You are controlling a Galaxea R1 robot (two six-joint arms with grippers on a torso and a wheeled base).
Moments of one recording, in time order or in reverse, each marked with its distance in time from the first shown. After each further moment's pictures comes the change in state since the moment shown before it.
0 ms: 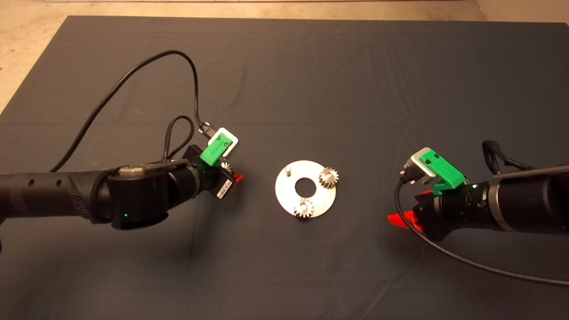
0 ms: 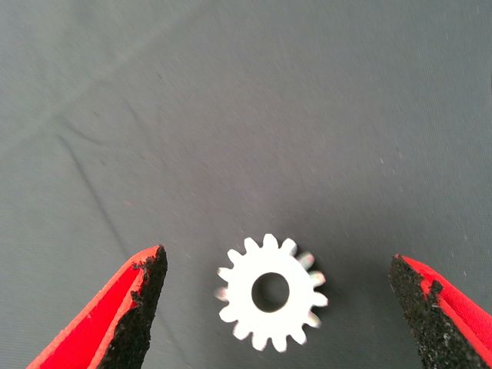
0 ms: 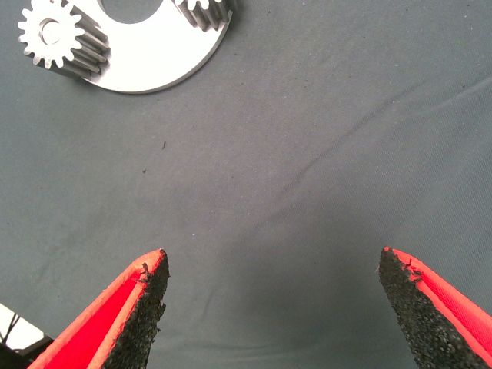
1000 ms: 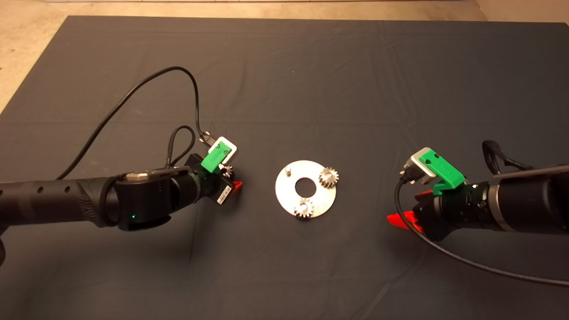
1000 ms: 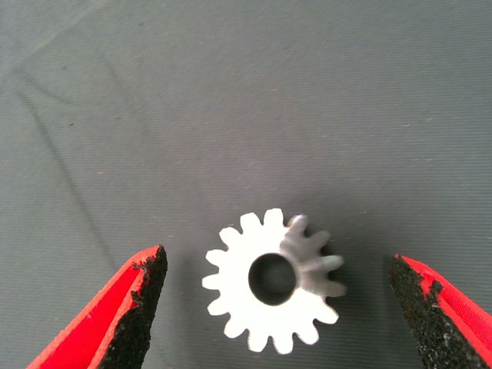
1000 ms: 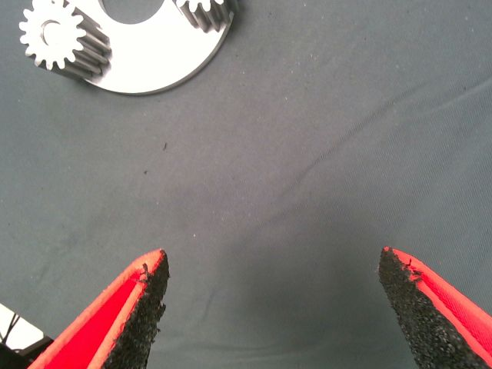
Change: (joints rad) left arm 0.038 -0.004 -0.059 0.000 -0.057 0.001; right arm 0.000 0.000 0.000 0.000 0.001 0.000
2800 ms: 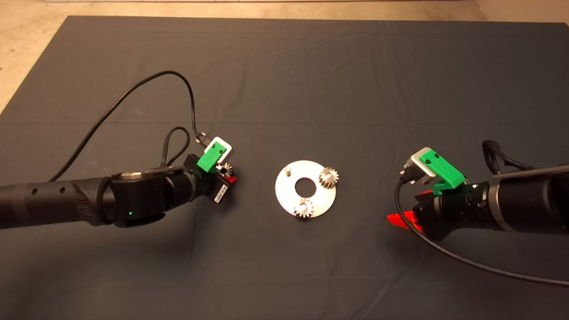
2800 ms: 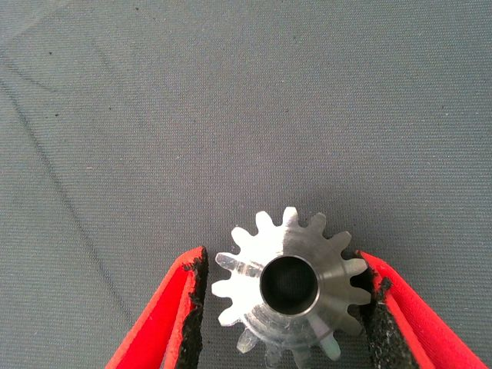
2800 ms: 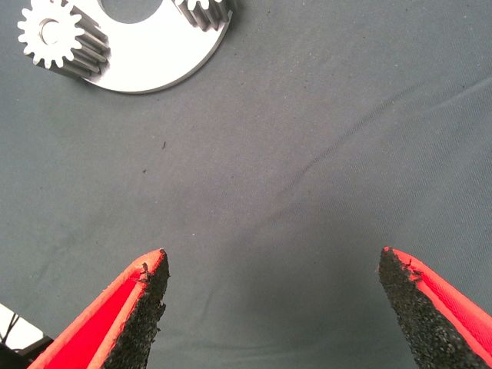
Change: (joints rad) left arm 0.014 -0.026 -0.046 0.000 -0.116 0.000; right arm 0.000 0.000 0.000 0.000 -0.001 0.000
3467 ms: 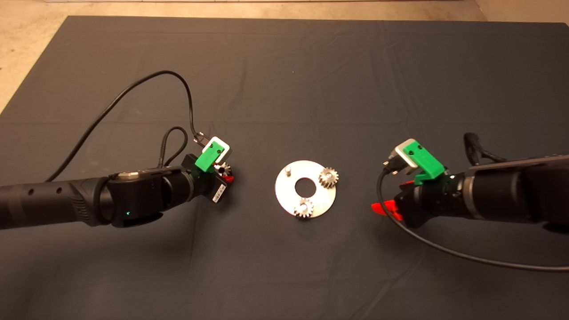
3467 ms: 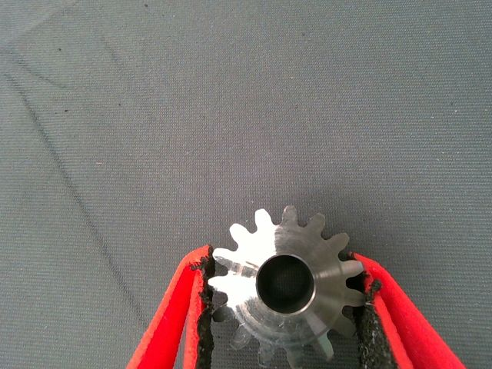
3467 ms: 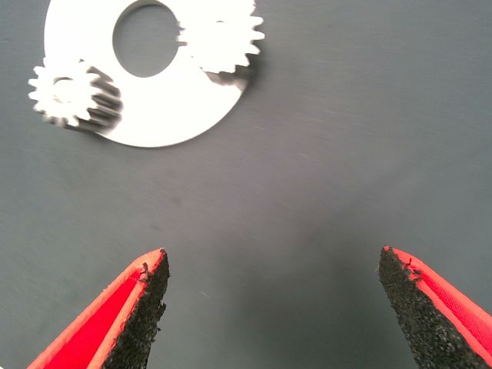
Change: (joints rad) left arm 0.000 -0.011 0.001 0.000 -0.007 0.000; right arm -0.047 0.105 -0.079 -0.096 -0.001 0.000
